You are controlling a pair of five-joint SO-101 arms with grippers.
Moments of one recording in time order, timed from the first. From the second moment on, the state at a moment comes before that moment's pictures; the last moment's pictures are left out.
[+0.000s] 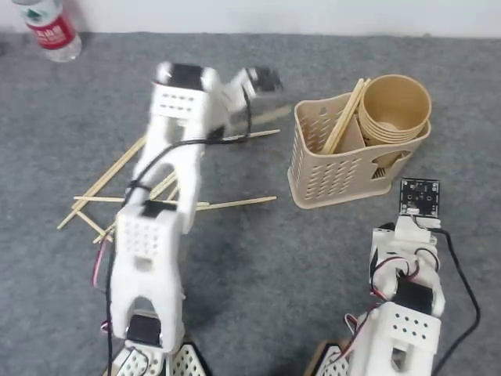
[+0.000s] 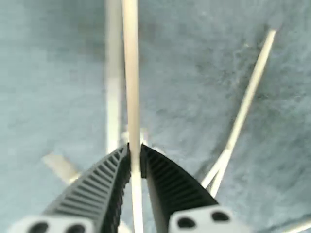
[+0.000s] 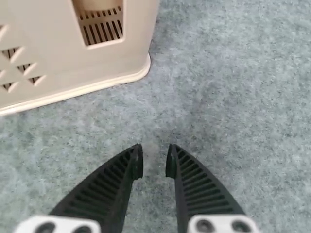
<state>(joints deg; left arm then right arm) 4.7 41.2 -52.1 98.3 -52.9 14.7 -75.4 86.8 43.2 12.1</state>
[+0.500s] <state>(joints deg) 17.8 -1.4 -53.3 81.9 6.3 14.9 -75.4 87.5 43.2 12.1</state>
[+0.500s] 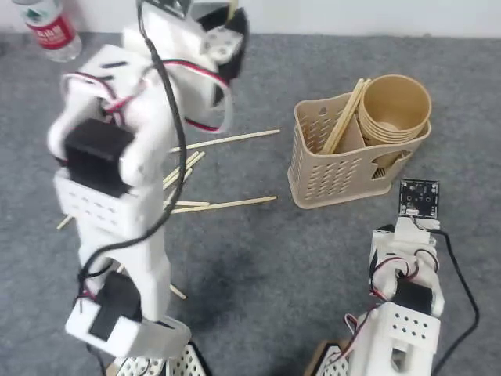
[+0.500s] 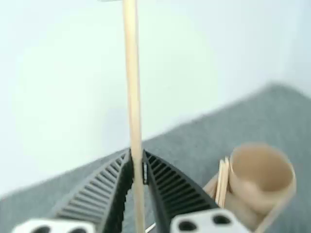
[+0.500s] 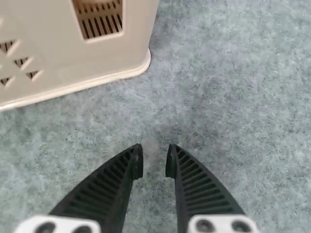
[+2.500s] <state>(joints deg) -4.1 -2.2 4.3 62.4 -39.3 14.8 -75.4 87.5 43.2 12.1</state>
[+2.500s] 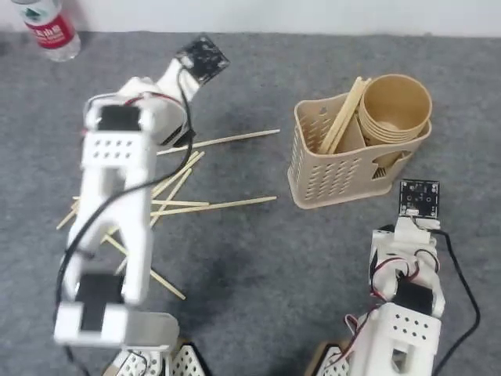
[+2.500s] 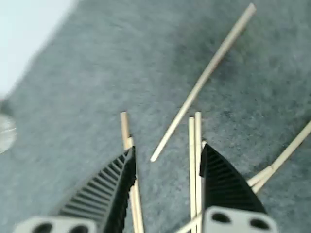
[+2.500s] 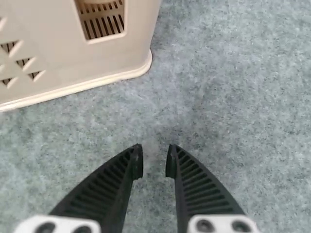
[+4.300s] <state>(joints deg) 1.1 81.8 -86.7 98.6 -68.2 12.8 -75.4 88.2 43.2 12.1</state>
